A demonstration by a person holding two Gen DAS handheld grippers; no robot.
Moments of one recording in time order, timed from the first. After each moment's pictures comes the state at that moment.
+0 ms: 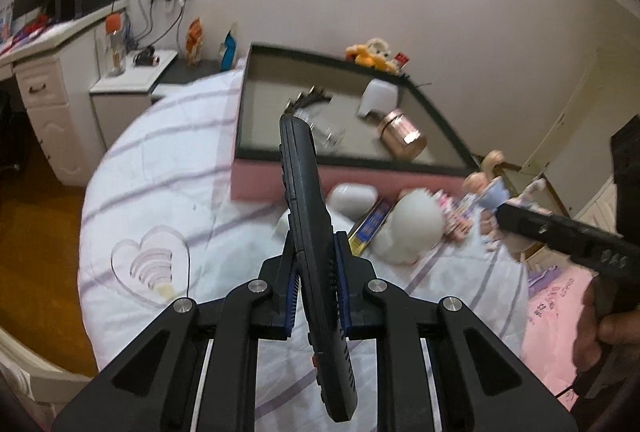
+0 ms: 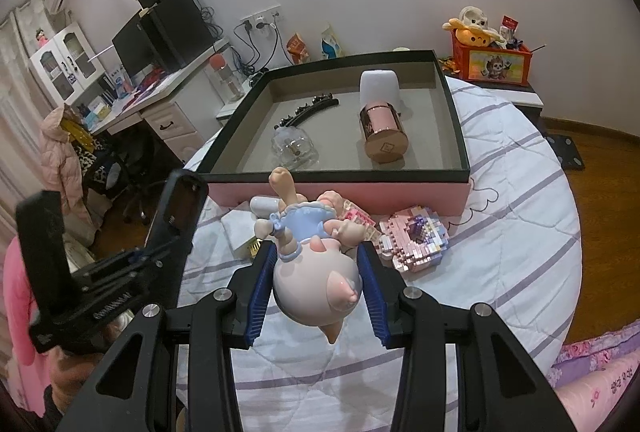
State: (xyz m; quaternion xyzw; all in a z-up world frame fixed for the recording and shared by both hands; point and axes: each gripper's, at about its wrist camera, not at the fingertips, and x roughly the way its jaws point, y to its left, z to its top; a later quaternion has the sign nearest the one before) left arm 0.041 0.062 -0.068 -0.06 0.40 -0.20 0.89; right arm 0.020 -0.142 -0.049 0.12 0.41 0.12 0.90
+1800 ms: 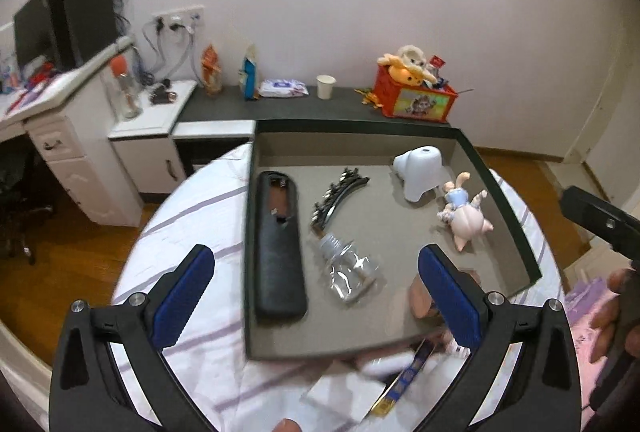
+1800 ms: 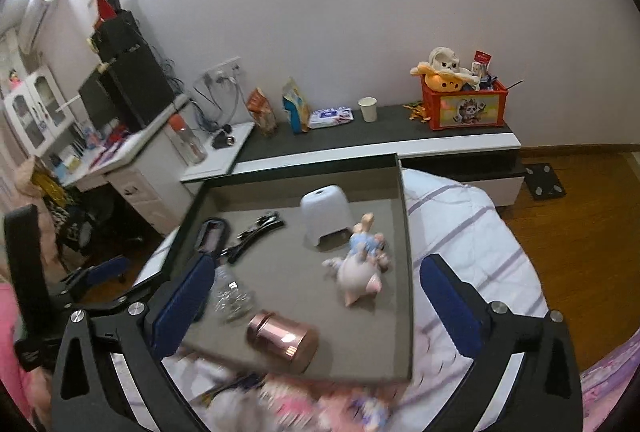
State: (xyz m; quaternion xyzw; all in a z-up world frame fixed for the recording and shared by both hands) left arm 0.164 0.020 -0.031 0.01 0.40 -0.12 0.91; right arm 0.111 -0.184 -0.003 0.14 0.35 0.05 0.92
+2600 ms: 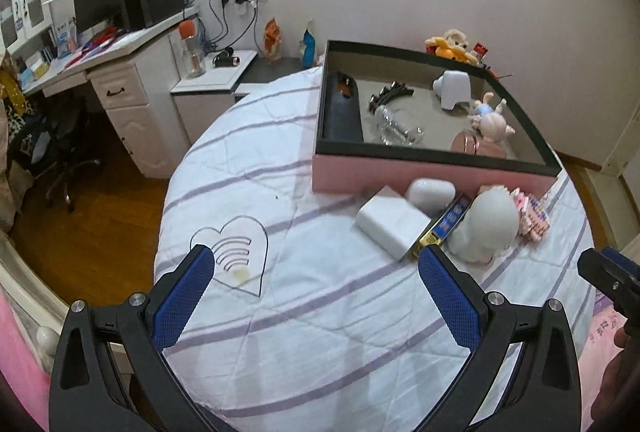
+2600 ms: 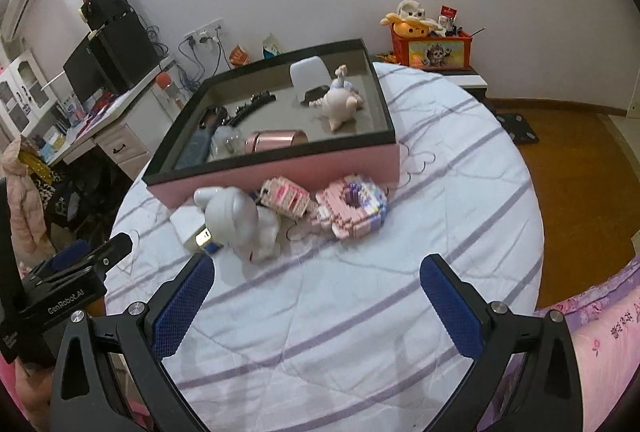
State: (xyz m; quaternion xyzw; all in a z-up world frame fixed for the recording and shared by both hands) left arm 0.038 0.058 -0.076 0.00 0.42 -0.03 0.91; right arm -0.009 -0.158 -0.072 0.14 0.41 0.01 0.90
